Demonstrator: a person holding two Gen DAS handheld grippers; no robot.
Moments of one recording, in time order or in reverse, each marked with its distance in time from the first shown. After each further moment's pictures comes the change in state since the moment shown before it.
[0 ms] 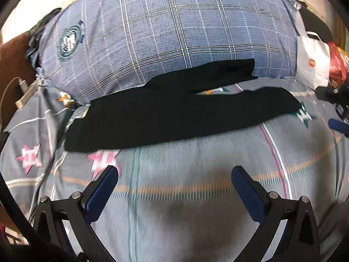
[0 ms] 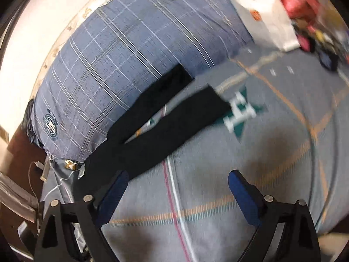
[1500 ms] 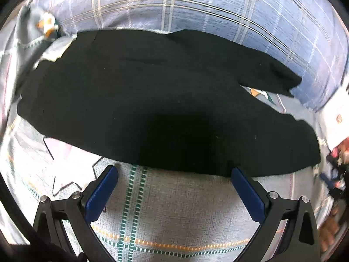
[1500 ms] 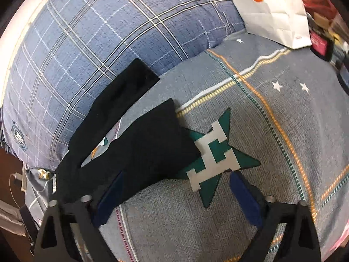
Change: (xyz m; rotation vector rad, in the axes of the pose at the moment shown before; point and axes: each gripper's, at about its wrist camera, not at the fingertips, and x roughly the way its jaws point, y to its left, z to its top) left arm 0.127 0.069 0.037 -0.327 0.324 -0.164; right arm 0.087 -0.062 0.053 0.093 0.176 -0.131
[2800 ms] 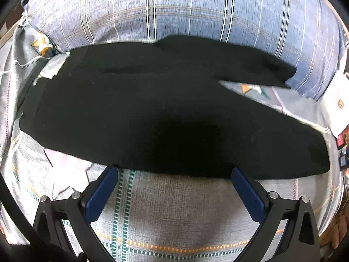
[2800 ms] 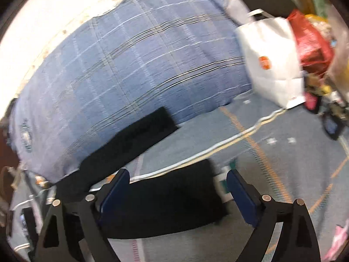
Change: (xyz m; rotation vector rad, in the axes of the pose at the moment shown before) left arm -0.004 -0.022 -0.003 0.069 -0.054 0.040; right arm -0.058 0.037 -0.001 -0.159 -0.311 0.029
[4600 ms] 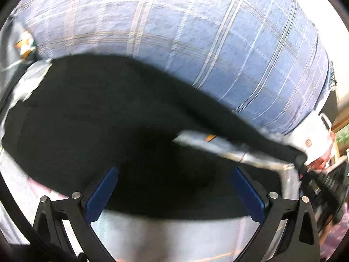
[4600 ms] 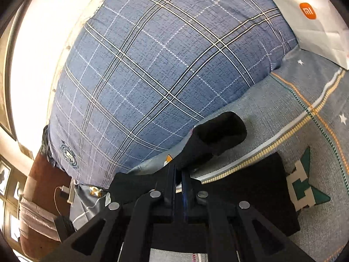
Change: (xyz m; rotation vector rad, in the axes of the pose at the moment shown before) left arm -0.020 -0.007 0.073 -0.129 0.002 -0.235; right arm 0.055 0.027 0.018 0.228 0.183 0.326
